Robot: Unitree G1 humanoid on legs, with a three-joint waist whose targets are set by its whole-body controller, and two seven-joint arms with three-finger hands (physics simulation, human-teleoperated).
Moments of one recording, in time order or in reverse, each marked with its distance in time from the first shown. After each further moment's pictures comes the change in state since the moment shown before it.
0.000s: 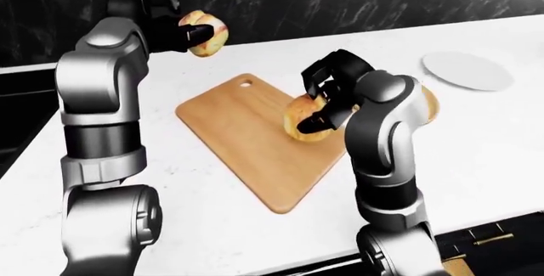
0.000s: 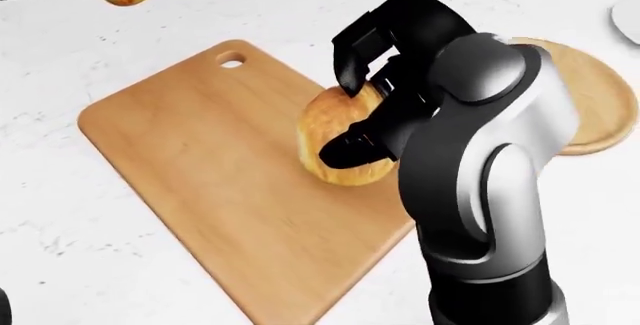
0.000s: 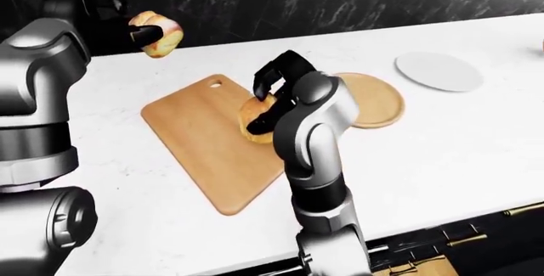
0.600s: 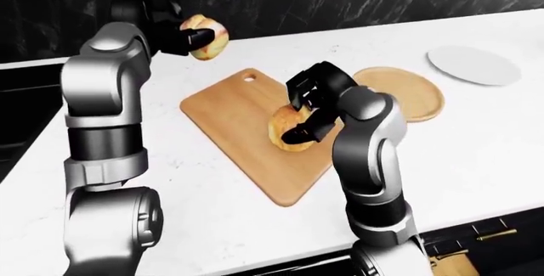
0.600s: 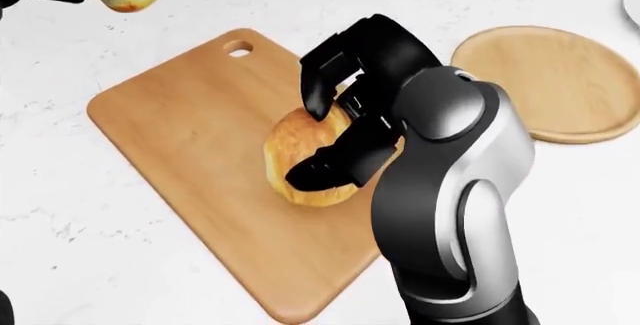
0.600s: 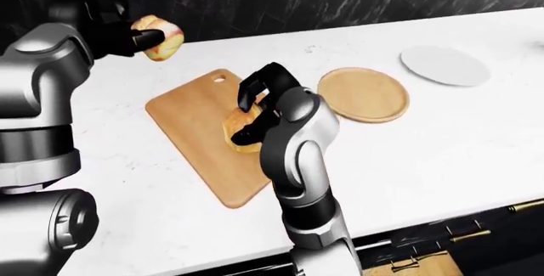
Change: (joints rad) left arm 0.014 -0.006 0.001 0.007 0.000 -0.011 0.005; right arm 0.073 0.056 0.076 -0.060 0.098 0.032 -0.132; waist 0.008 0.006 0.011
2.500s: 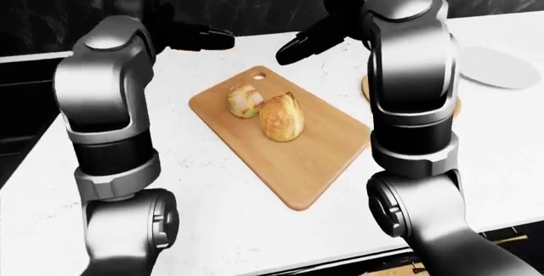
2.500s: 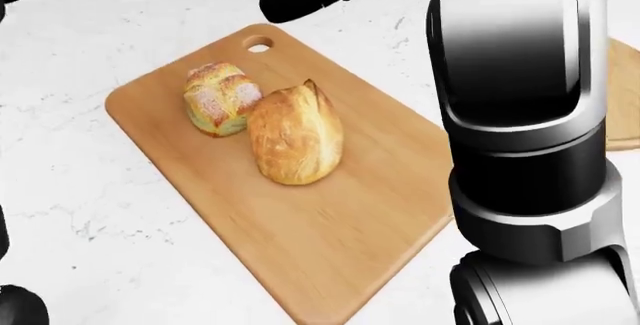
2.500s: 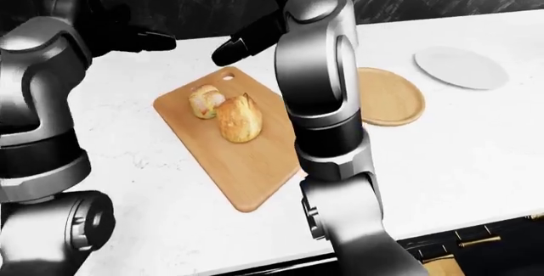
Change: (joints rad) left arm 0.007 -0.090 0.037 -0.257 0.122 0.194 -0.116; right arm -0.449 -0.164 -0.118 0.225 0.494 0.121 -0.383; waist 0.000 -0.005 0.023
